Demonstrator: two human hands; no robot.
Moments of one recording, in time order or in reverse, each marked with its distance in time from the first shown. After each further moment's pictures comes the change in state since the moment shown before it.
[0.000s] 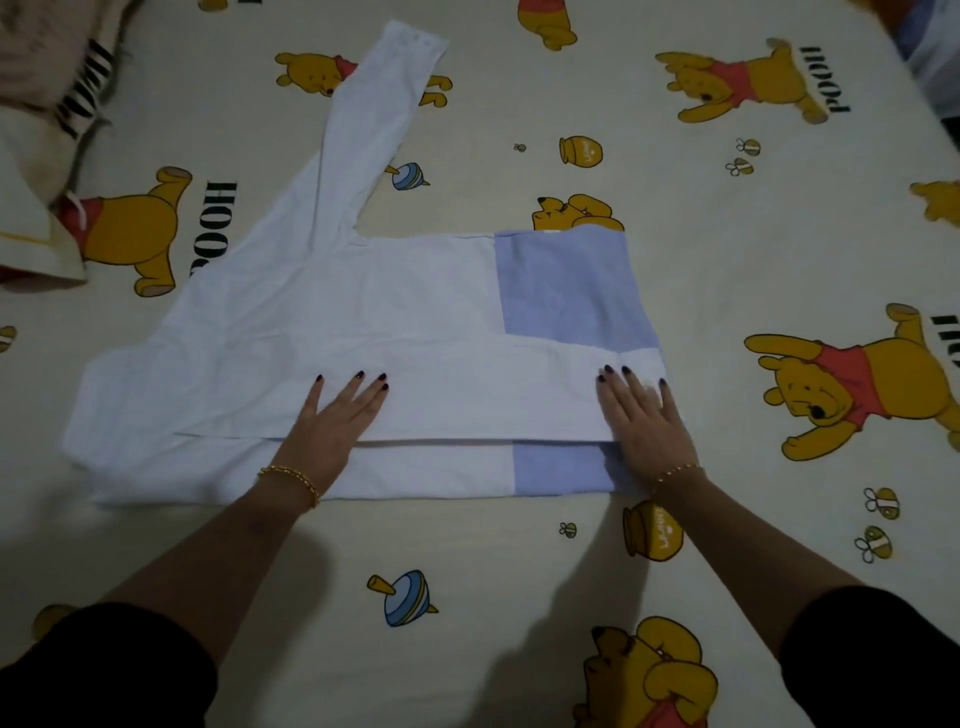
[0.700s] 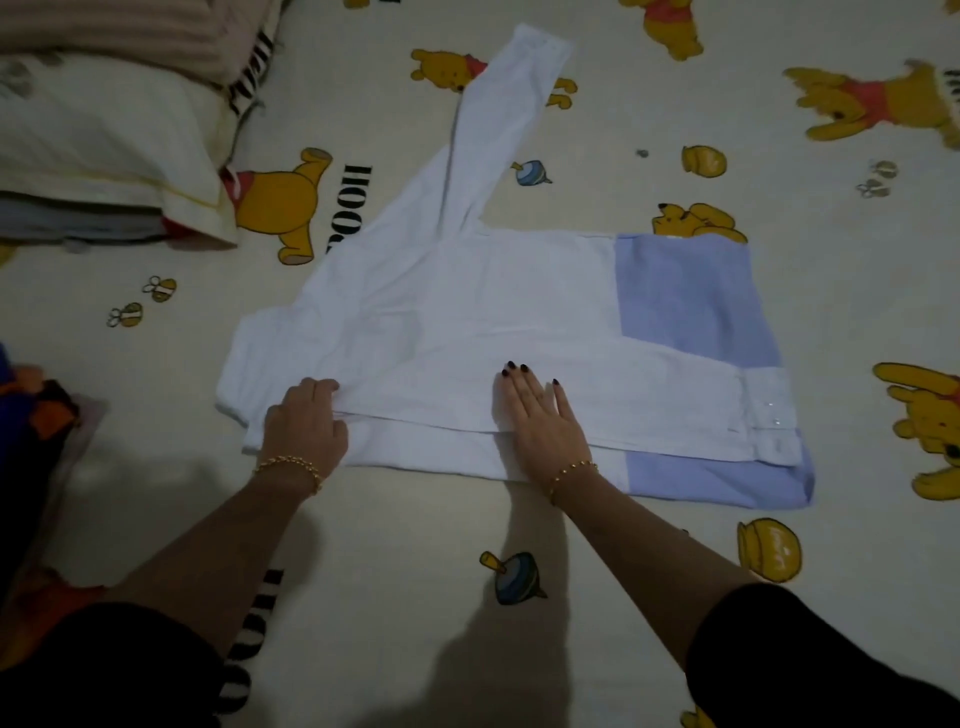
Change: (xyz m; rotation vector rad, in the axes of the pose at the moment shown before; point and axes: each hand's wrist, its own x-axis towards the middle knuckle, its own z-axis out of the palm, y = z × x) left_hand -0.095 -0.086 -0.014 -0.277 -0.097 -0.633; right_hand 0.056 -0.233 -0.052 0.193 -0.033 -0.190
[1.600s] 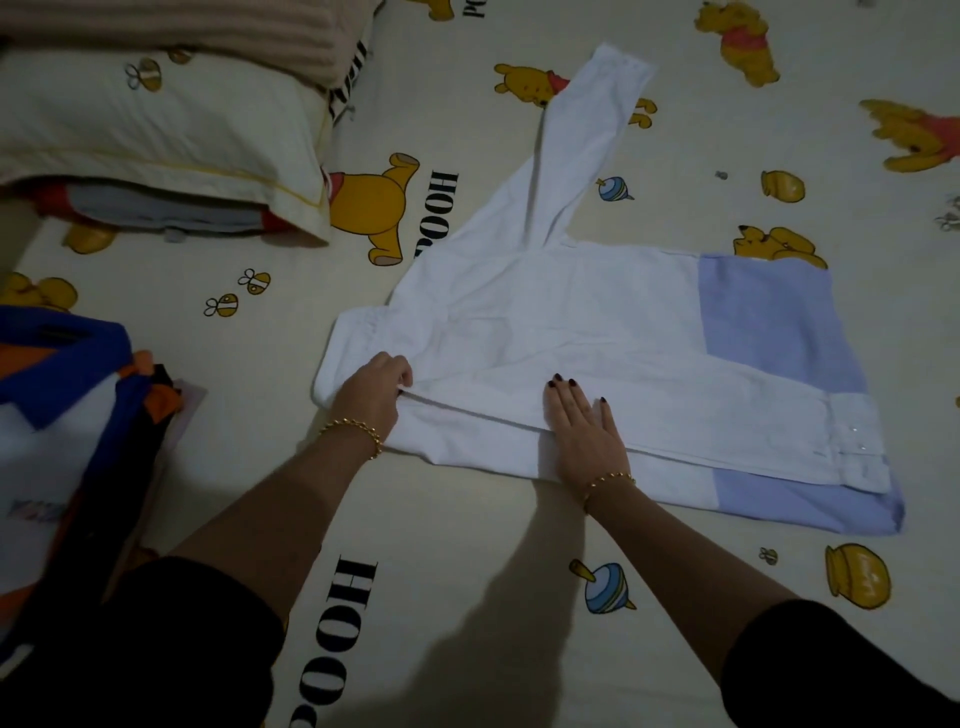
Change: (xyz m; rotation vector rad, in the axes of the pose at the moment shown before) left_hand 0.031 -0.053 -0.030 -0.321 -0.074 0.045; right_hand 0.027 -0.070 0.005 0.046 -0.120 0.113
